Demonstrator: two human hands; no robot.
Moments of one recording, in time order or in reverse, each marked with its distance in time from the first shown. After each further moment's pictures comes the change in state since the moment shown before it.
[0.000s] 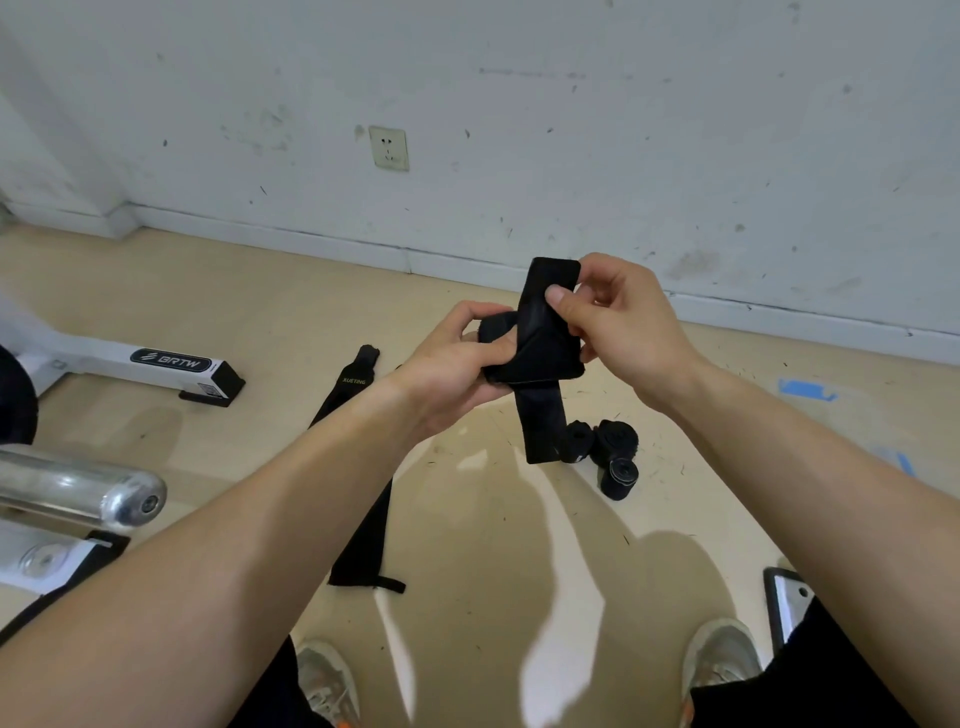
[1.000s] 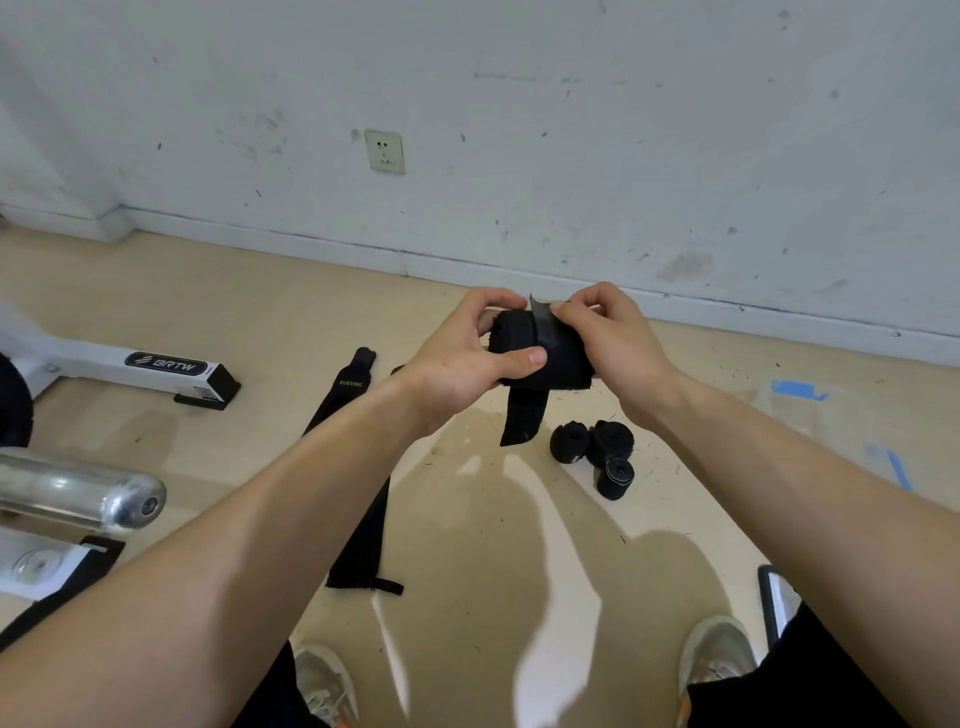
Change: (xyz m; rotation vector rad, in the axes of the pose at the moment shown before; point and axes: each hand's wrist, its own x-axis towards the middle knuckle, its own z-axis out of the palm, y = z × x) left_hand -0.011 0.010 0.007 0.375 -0.072 0.153; right_hand -0.004 0.013 0.012 0.065 0.110 0.224
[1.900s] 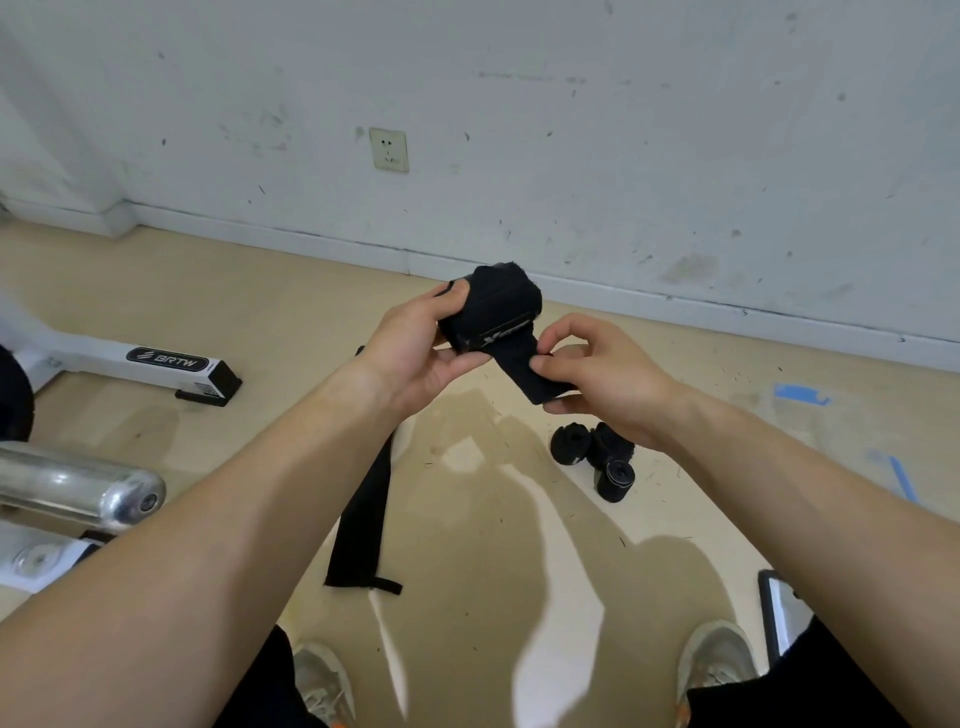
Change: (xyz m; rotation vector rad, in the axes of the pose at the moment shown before) left_hand 0.009 0.007 -0.026 -0.552 0.268 -0.199; right_hand -0.019 -0.001 -0.001 0.024 -0.282 0.150
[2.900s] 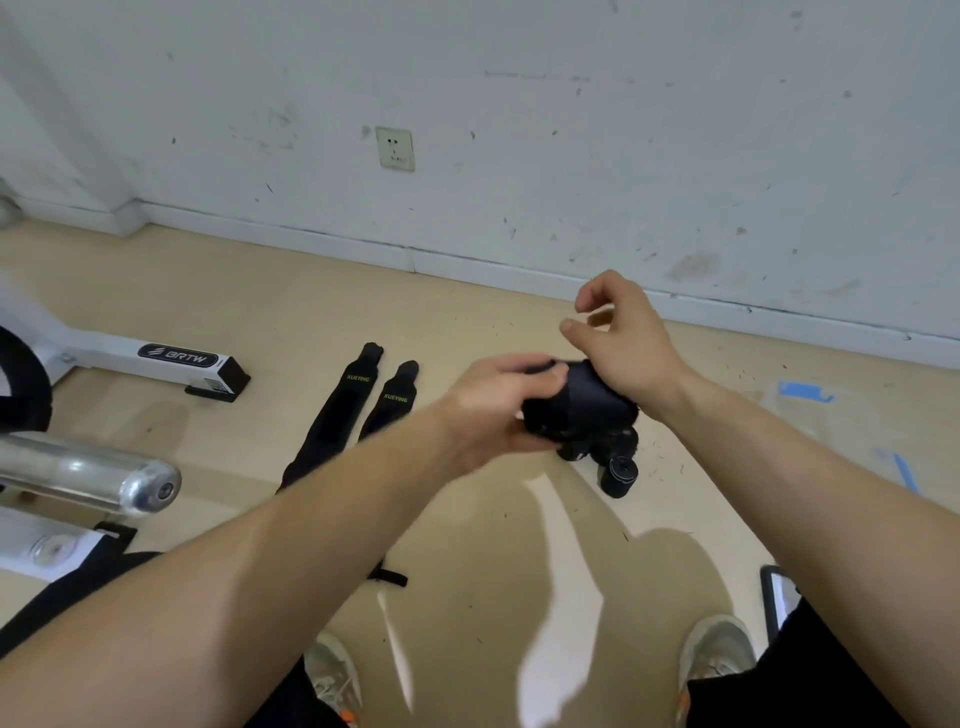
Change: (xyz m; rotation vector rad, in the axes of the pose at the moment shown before) left_hand -0.033 -0.048 0.030 0.255 -0.140 -0.150; right_hand 0.022 0.008 -0.014 -0.301 0.300 -0.356
